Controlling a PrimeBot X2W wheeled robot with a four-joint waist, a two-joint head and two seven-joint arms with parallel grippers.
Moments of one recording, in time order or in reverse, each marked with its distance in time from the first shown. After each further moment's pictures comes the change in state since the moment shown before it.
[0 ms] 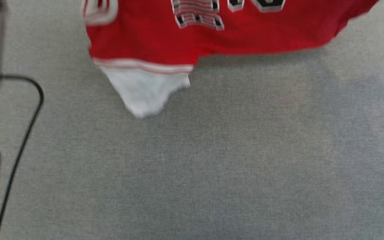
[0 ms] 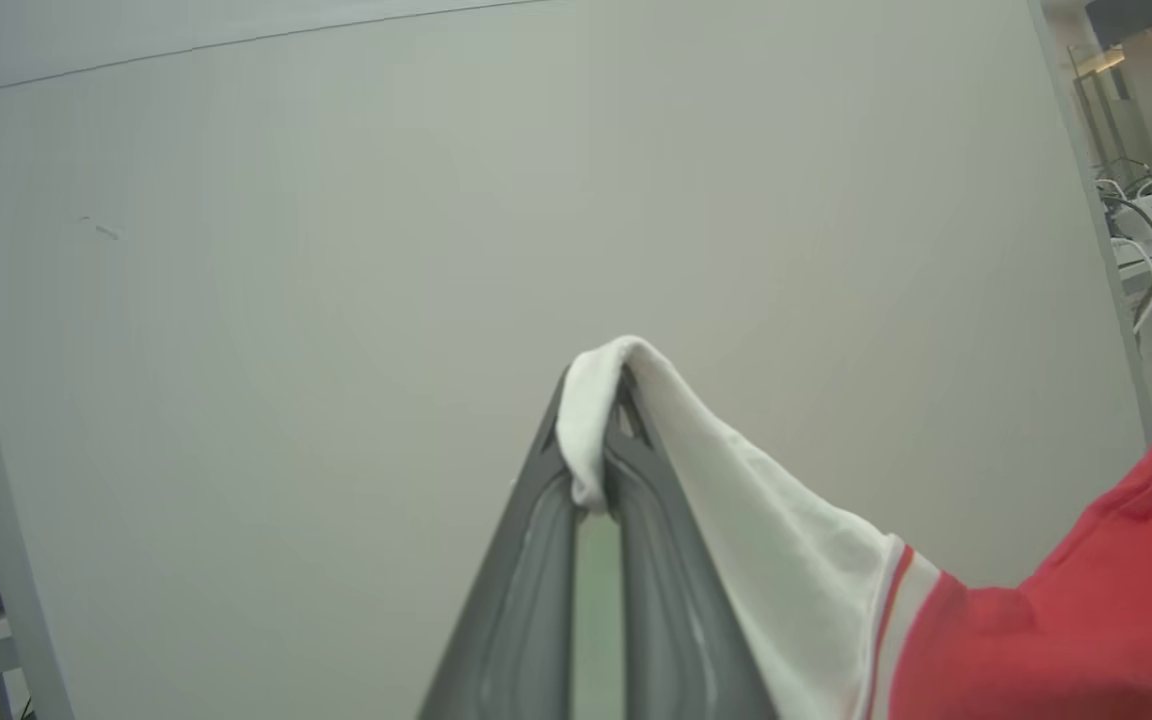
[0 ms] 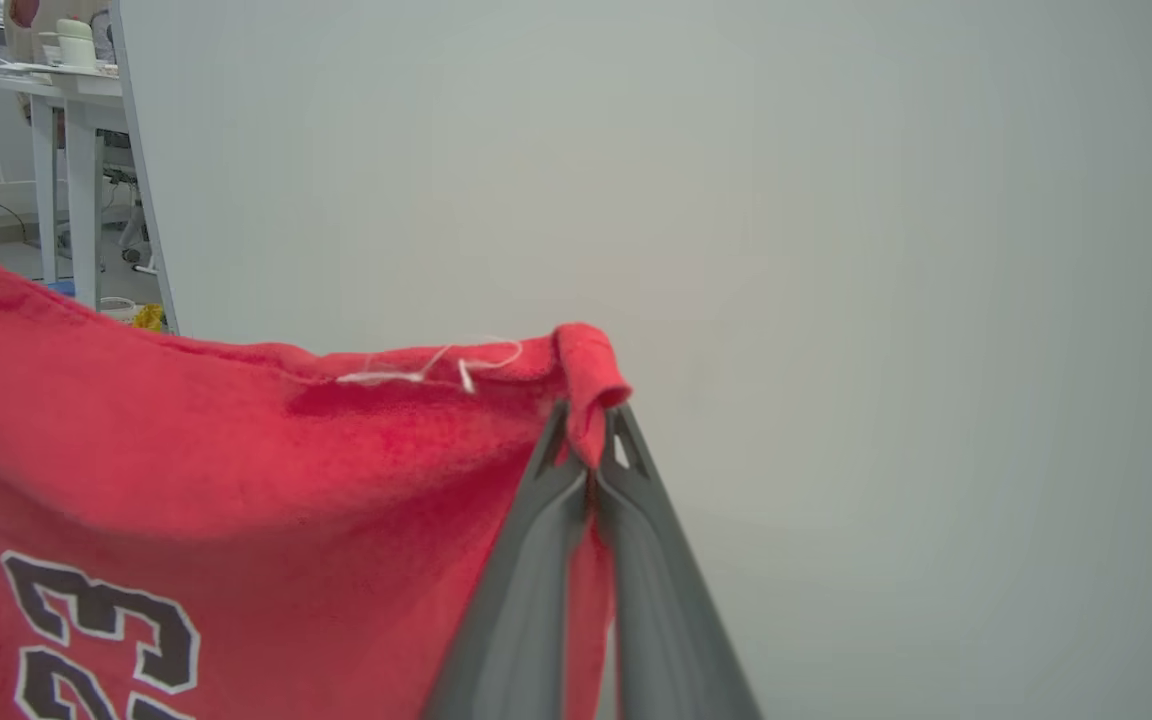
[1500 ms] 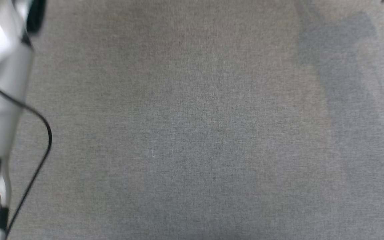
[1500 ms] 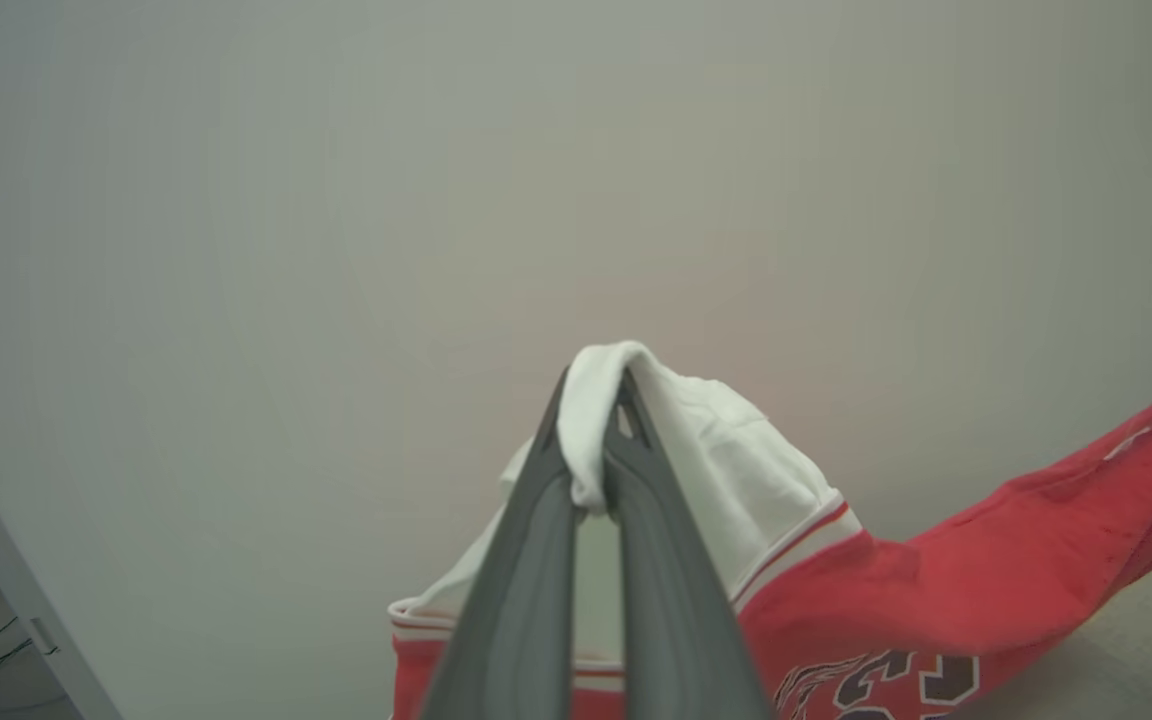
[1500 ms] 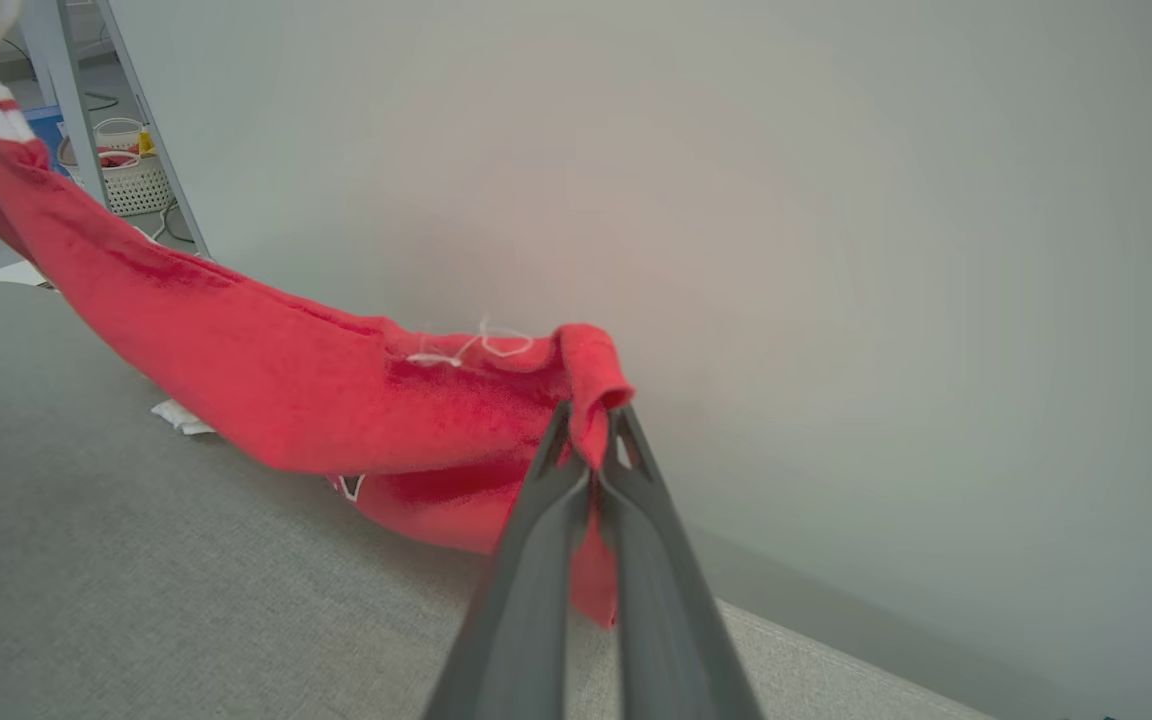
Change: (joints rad) left arm 0.065 0.031 -0.135 0.327 -0.079 -0.007 -0.229; right arm -0.190 0.156 0.493 0.508 0.085 0.000 -0.338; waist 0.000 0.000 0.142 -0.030
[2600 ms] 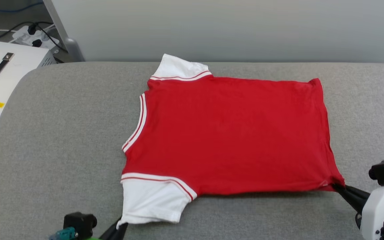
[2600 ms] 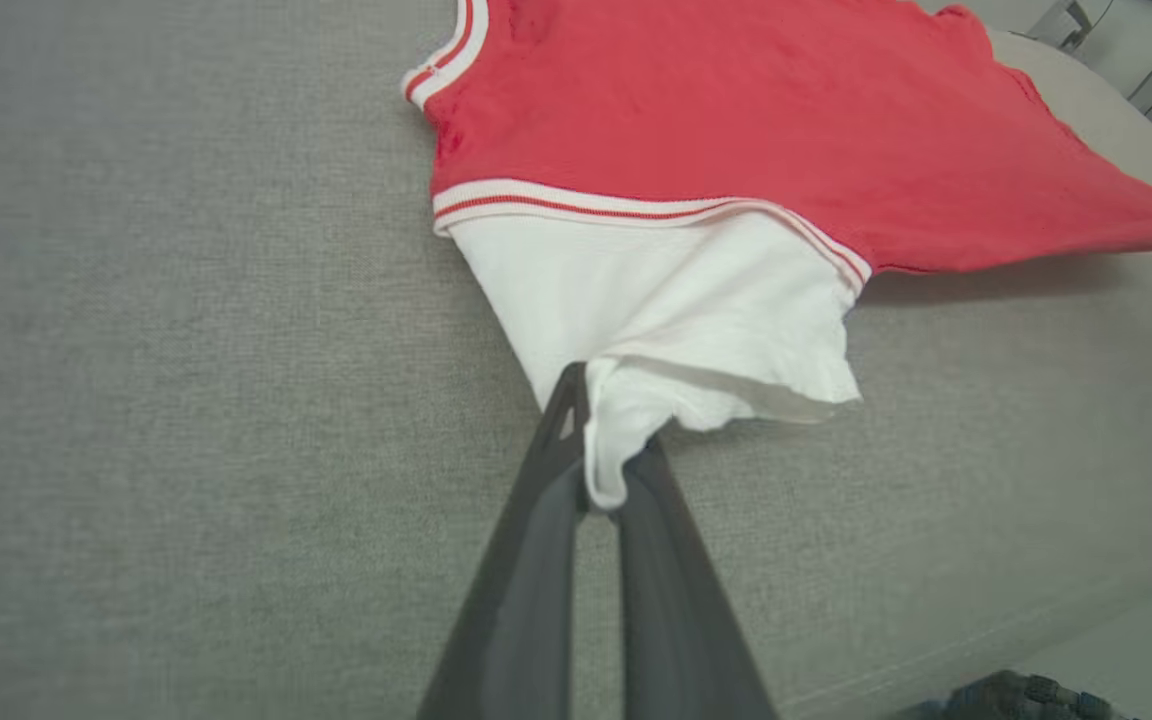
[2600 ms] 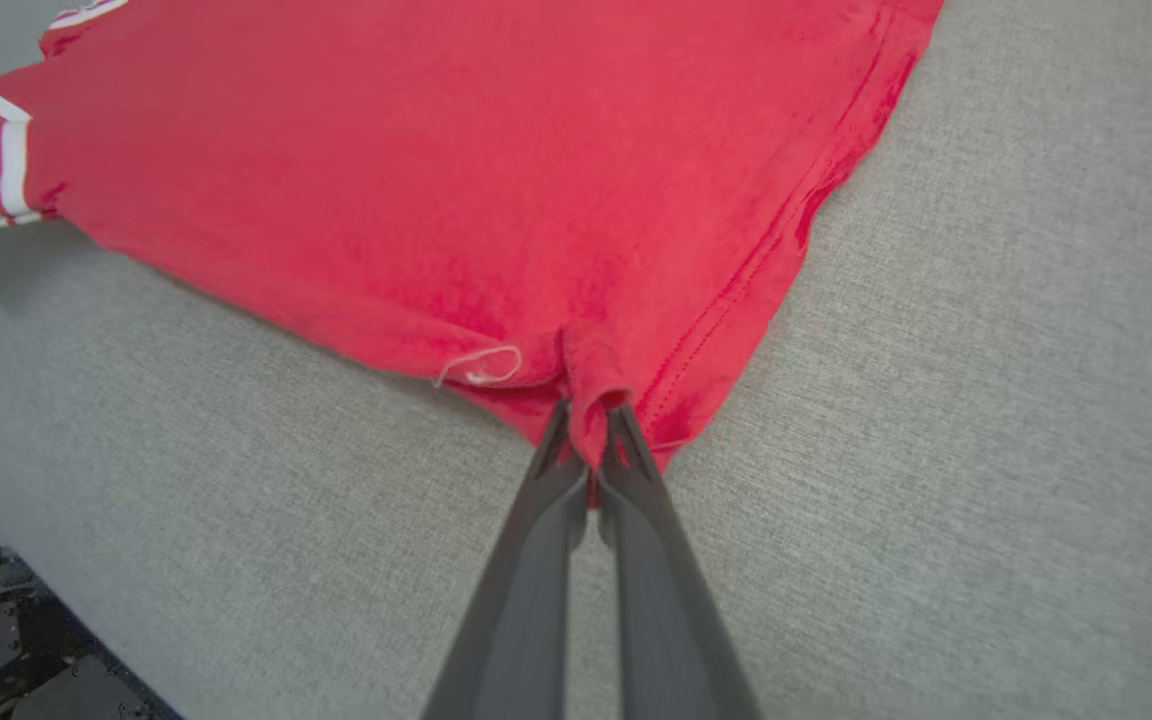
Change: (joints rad) left arm 1.311 0.153 -0.109 -0.470 -0.288 0.189 0.190; right arm 0.968 -0.318 0.159 -0.360 0.251 0.000 0.028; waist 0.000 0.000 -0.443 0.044
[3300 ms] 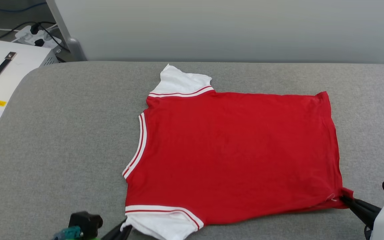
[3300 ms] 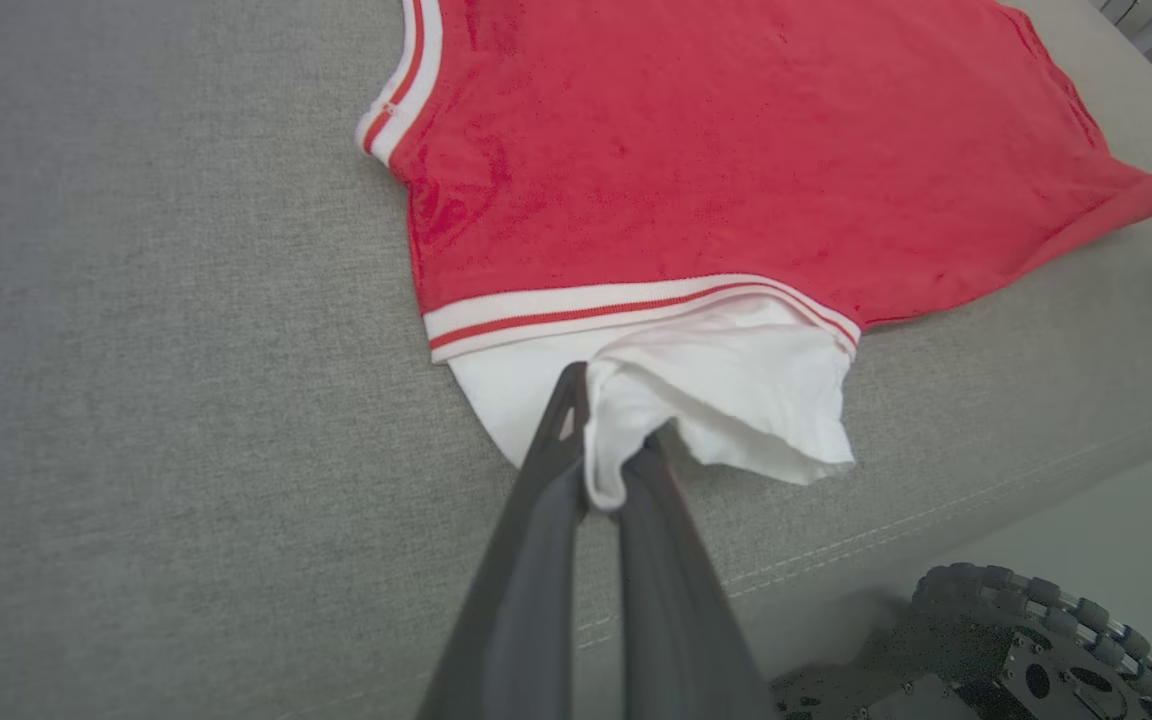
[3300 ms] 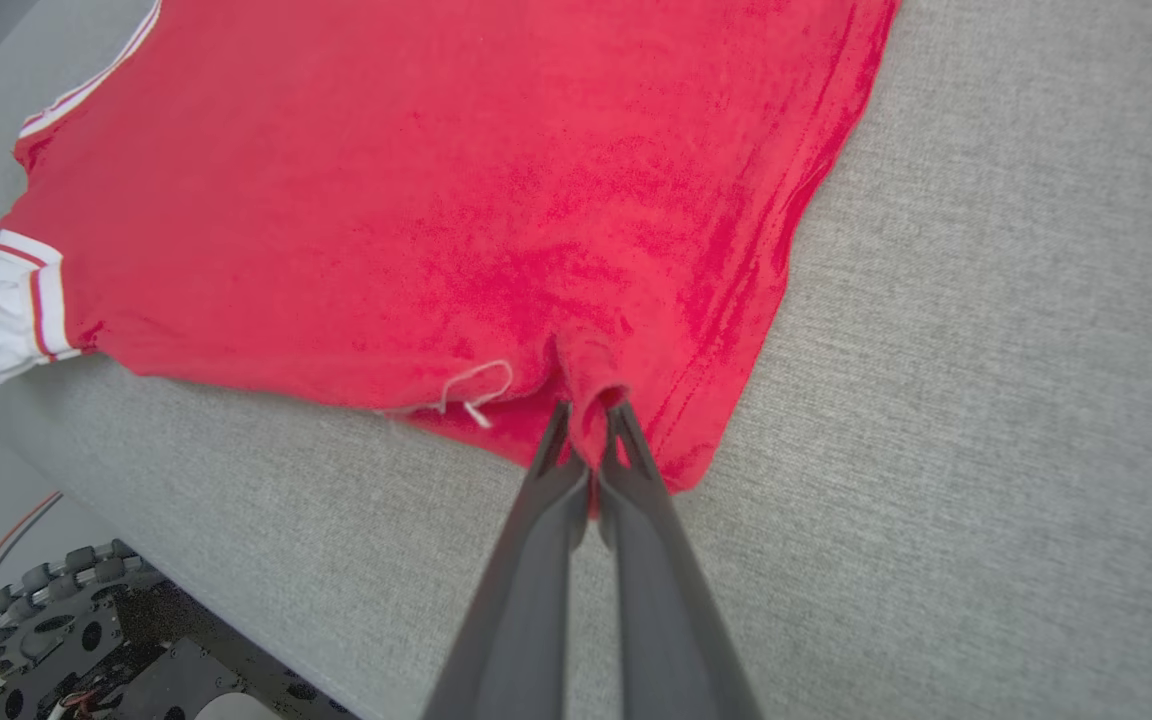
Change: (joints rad) left arm 0.051 0.070 -0.040 -0.130 0.008 0.027 0.098; right arm 0.246 -0.015 -0.260 -0.142 0.008 0.000 0.104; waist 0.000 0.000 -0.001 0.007
